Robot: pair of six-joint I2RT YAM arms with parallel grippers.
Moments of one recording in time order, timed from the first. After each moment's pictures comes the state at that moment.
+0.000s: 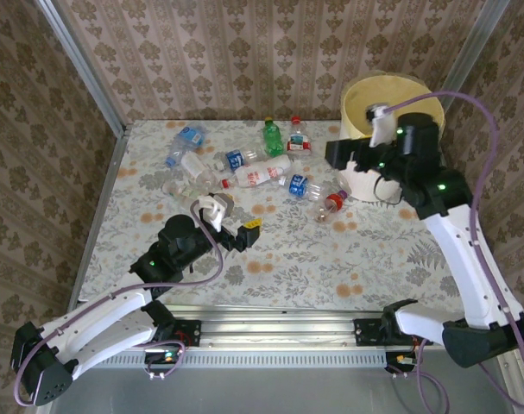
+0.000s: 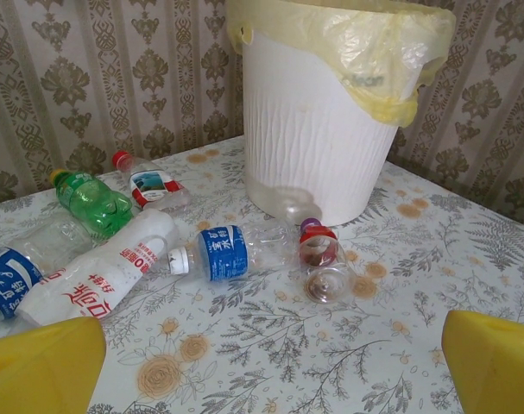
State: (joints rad) left arm -0.83 0.78 0.52 0.12 0.04 -0.09; right arm 0.27 1.18 1.44 -0.71 -0.22 0.23
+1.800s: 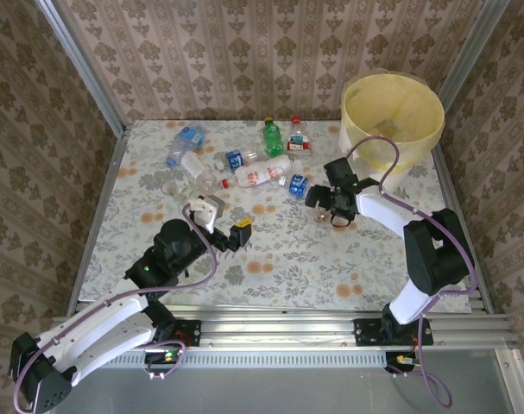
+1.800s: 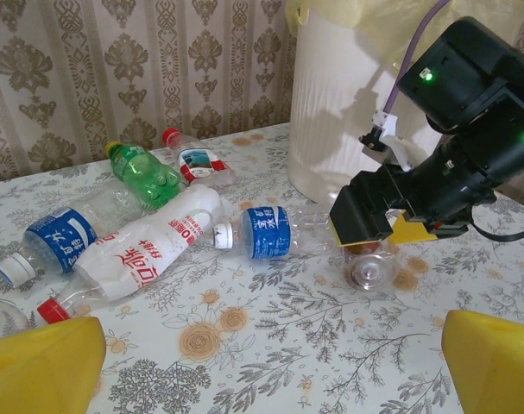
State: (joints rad) left arm -0.80 0.71 0.48 0.06 -0.05 -0.12; right arm 0.34 1.66 1.05 -0.48 0.03 0.65
